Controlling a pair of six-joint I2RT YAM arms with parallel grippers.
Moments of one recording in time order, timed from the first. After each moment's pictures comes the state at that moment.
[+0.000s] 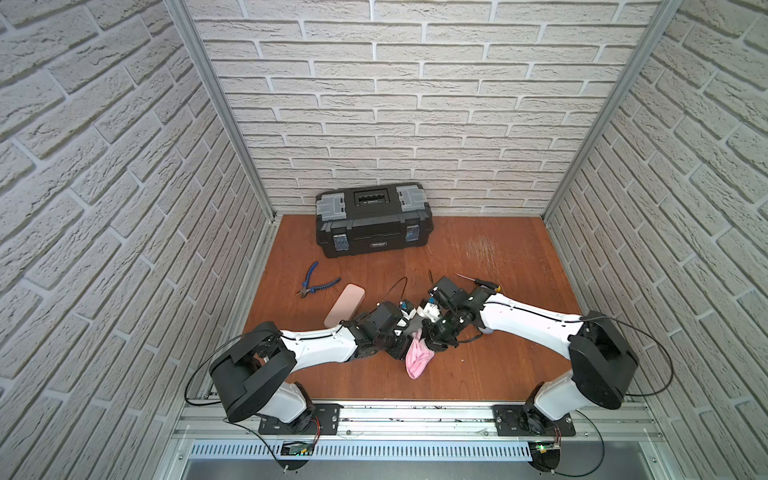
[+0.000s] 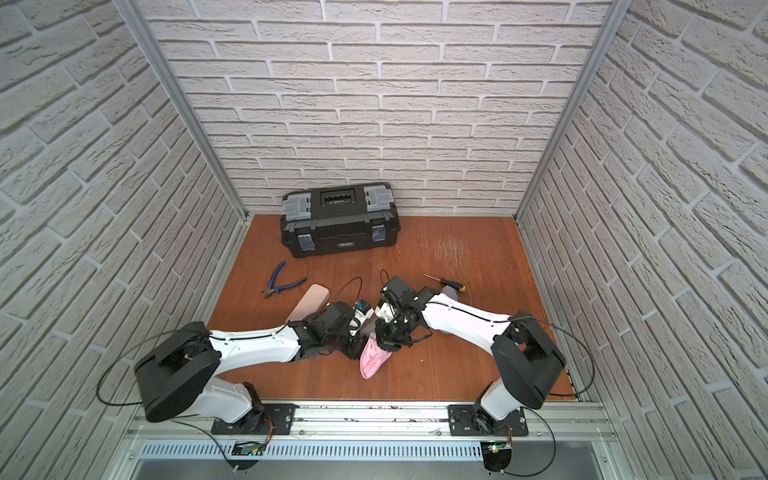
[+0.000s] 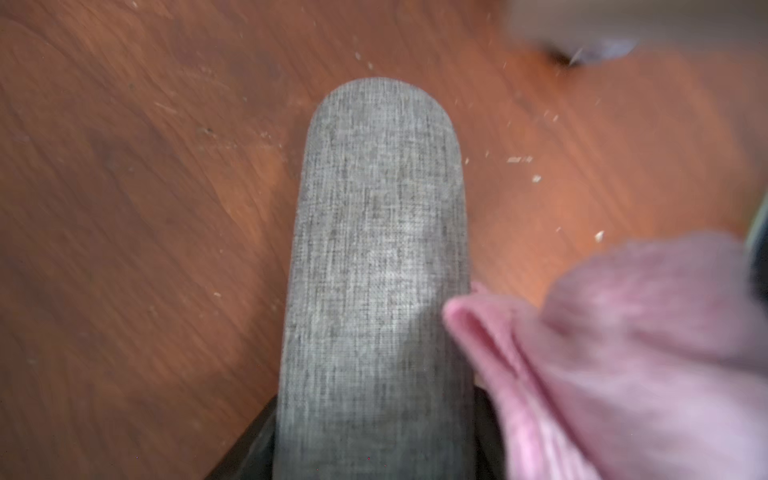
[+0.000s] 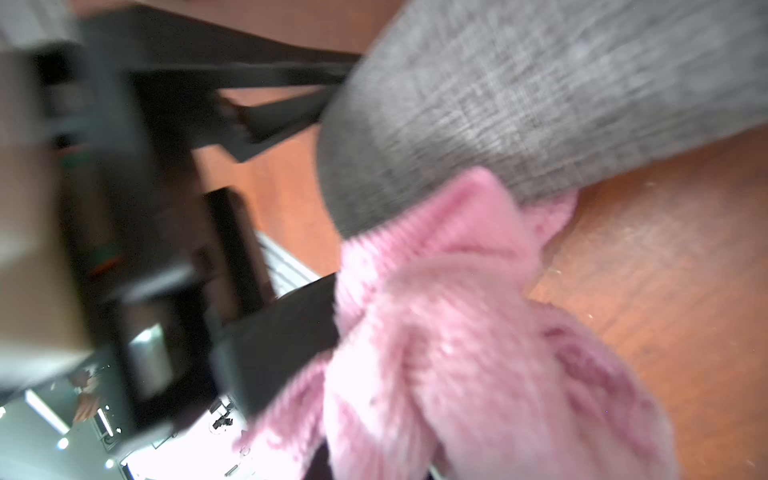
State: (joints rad) left arm -0.90 1.45 0.60 -0.02 0.18 -0.29; right arm 0.67 1.51 0.99 -0.74 -0.62 0.68
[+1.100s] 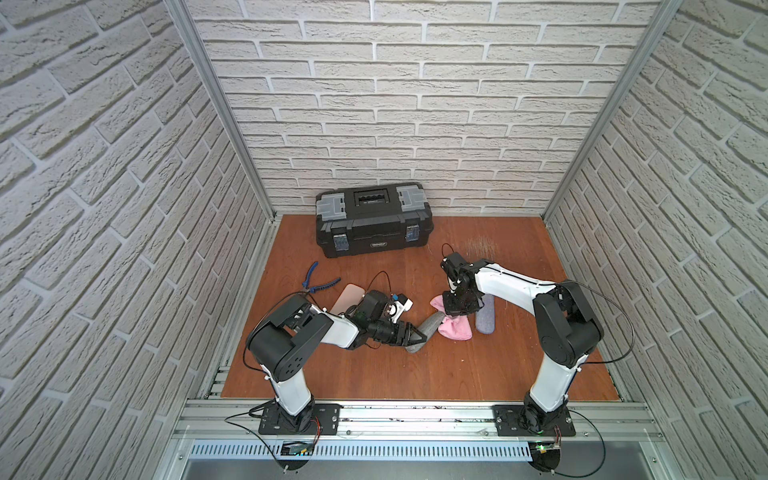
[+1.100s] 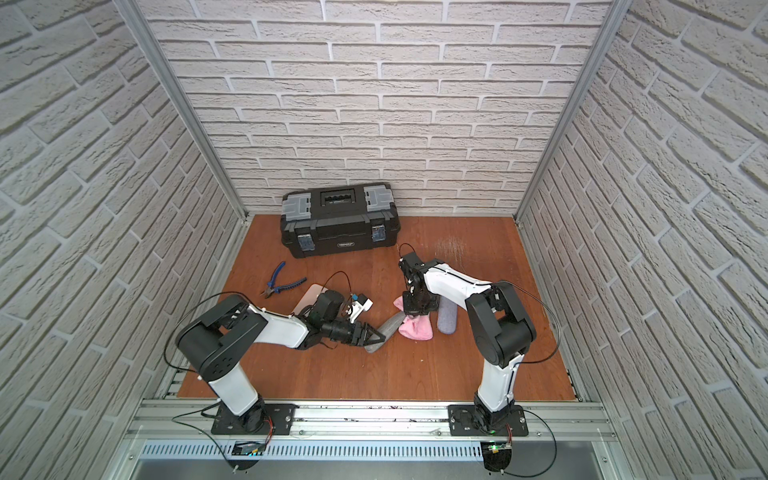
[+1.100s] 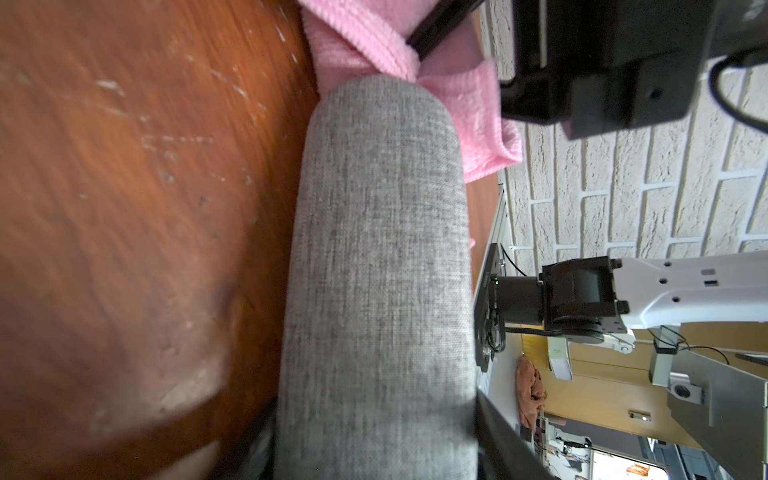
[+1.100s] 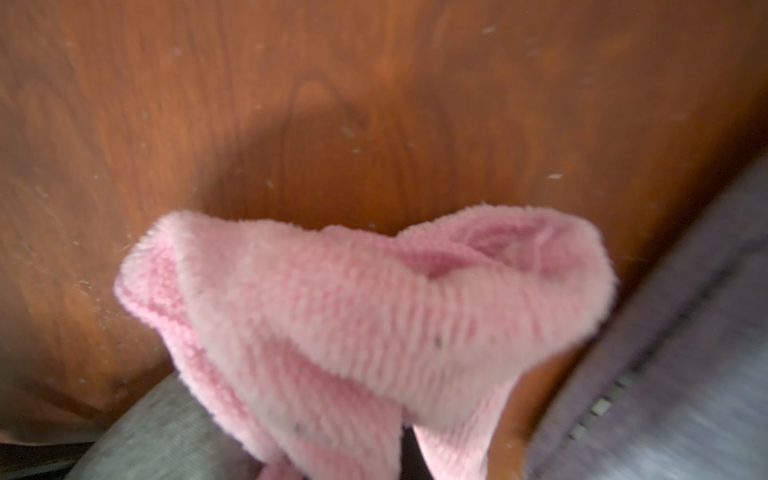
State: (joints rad) left arm -0.70 1.74 0.56 0.45 0.80 -0.66; right arm 0.46 1.84 1.21 -0.88 -0.04 0.45
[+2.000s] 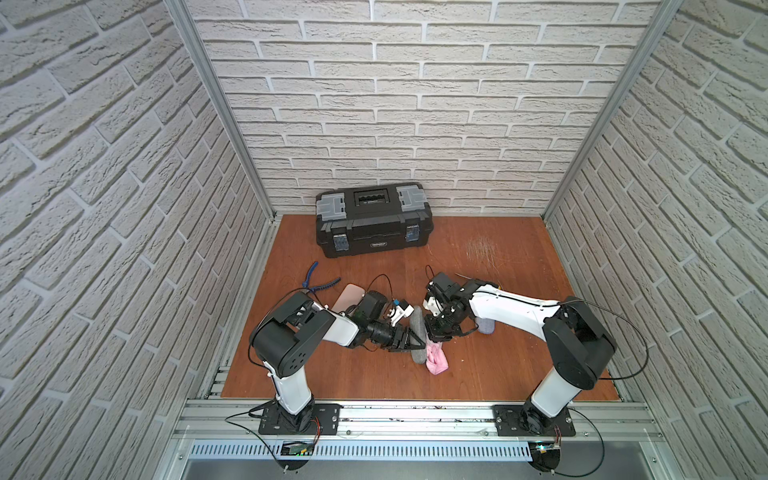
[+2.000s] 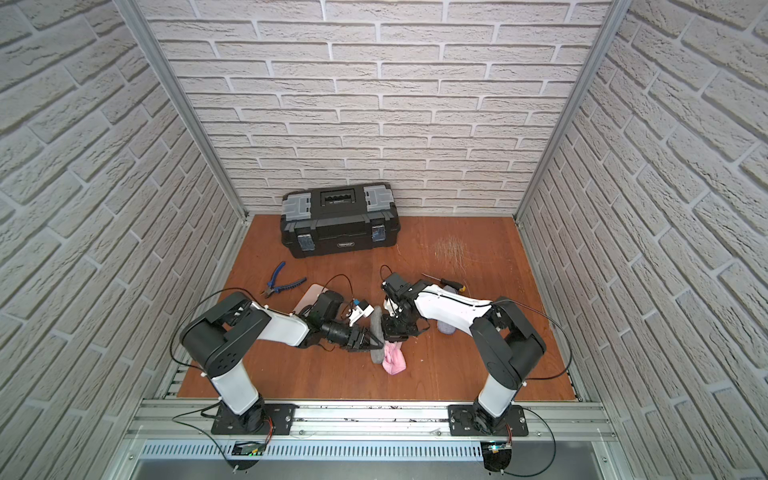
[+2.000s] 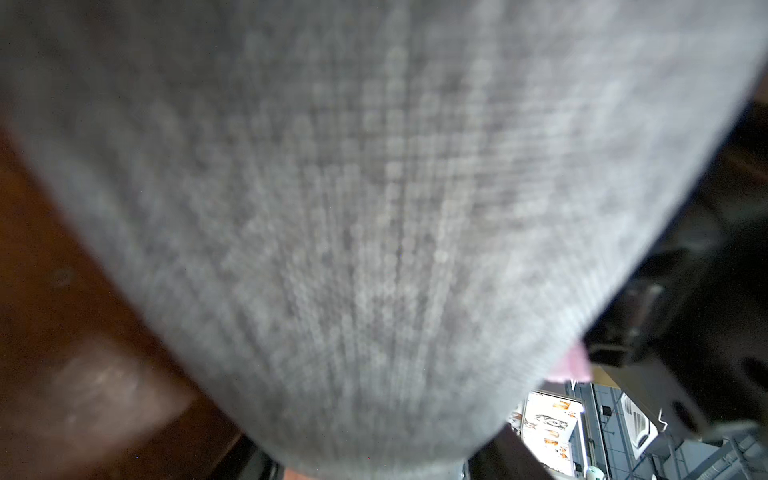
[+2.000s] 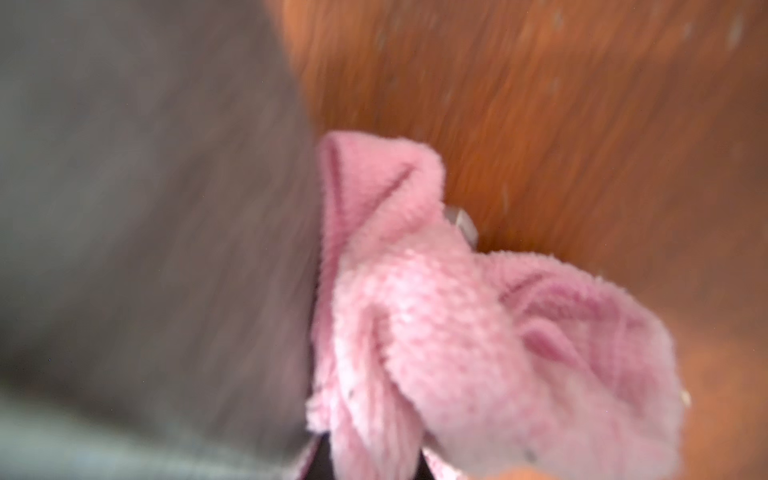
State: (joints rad) left arm -0.68 1.76 0.56 0.40 0.96 -0.67; right arm 0.66 1.66 1.06 -0.83 -0.42 0.53
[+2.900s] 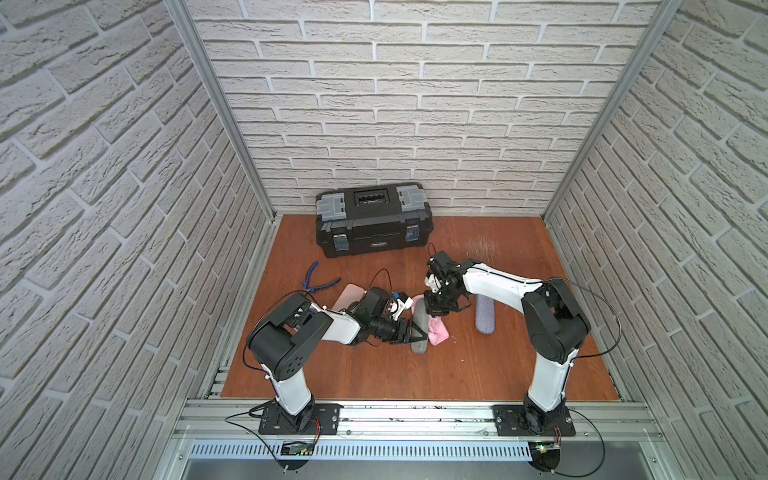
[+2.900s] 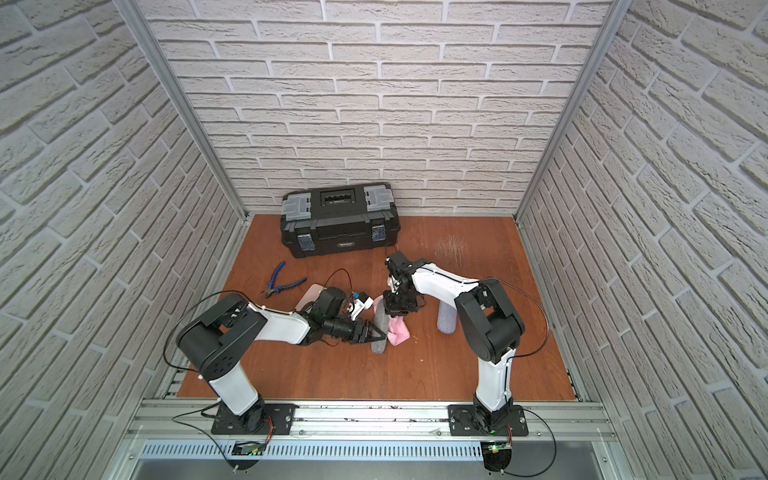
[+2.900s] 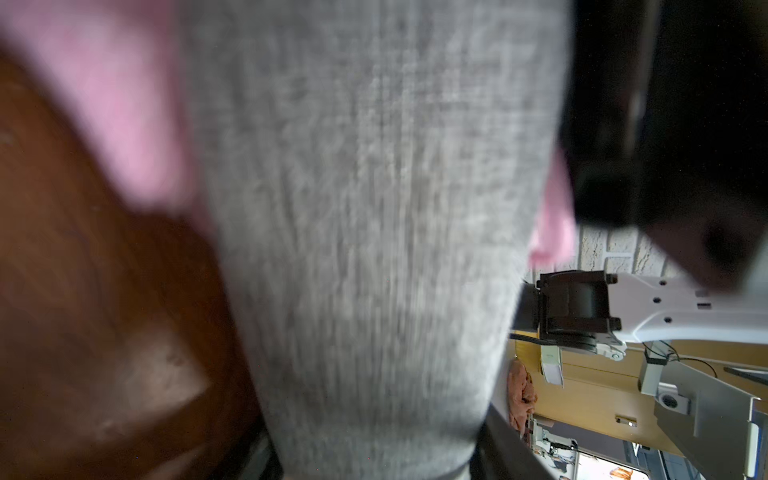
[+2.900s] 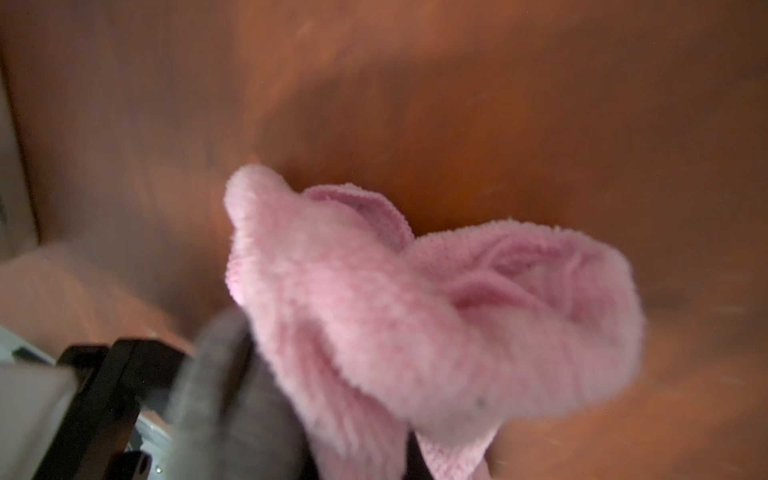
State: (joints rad) left arm -0.69 1.72 0.60 0.36 0.79 -0.68; right arm 0.56 1.87 1.24 -0.76 -0.33 0.47
